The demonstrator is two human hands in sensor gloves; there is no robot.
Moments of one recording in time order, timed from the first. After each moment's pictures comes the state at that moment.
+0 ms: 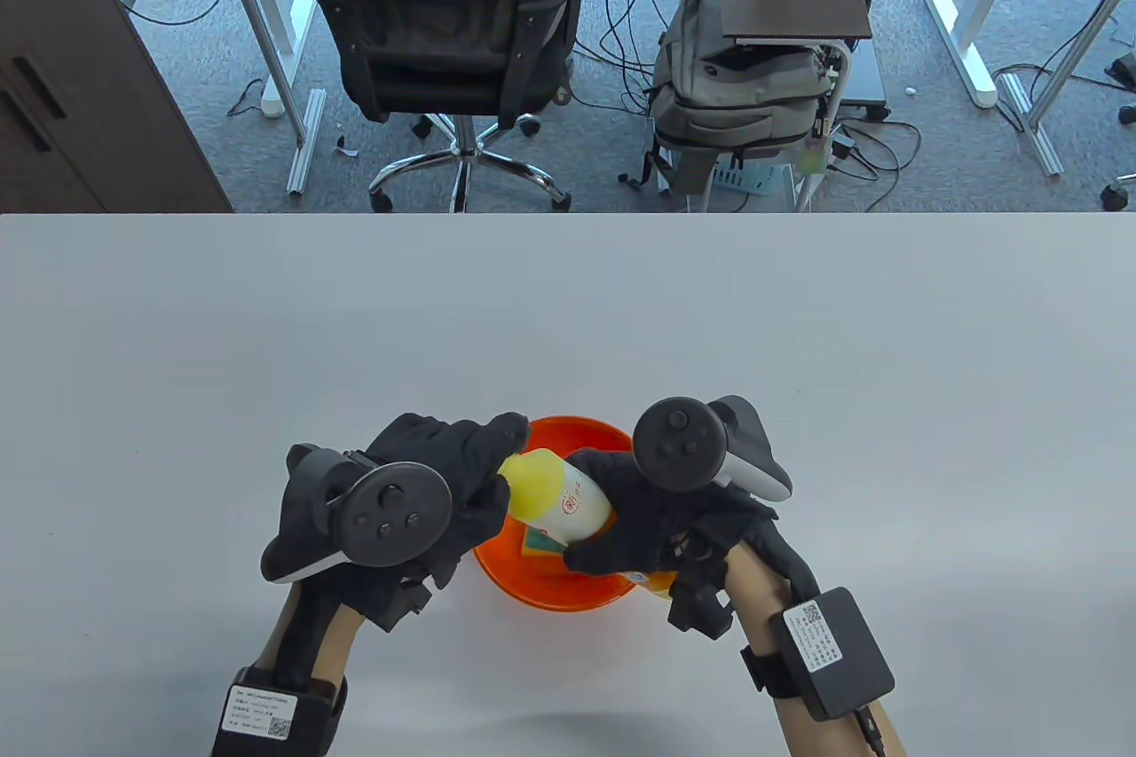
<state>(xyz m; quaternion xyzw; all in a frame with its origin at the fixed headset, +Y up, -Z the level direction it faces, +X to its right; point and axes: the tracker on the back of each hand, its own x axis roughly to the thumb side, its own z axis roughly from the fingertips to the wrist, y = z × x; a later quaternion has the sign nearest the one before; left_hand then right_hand) -0.163 -0.540 -0.225 0.09 -0.26 0.14 0.95 0.072 -0.636 -0.275 0.29 0.18 0.90 0.28</state>
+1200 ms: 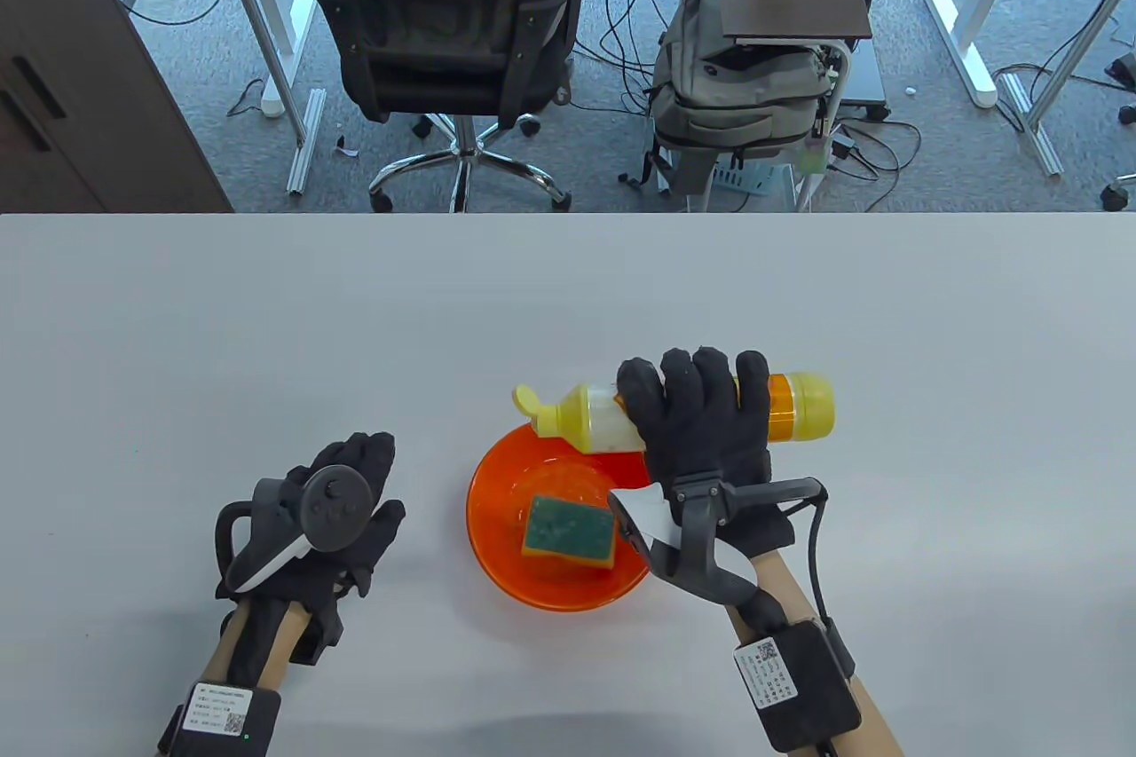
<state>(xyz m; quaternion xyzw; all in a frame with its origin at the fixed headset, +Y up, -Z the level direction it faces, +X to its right) -0.262 -0.701 -0.257 -0.07 -0.07 0.05 0.99 0.064 -0.625 -0.243 0.08 -0.38 0.91 -0.16</state>
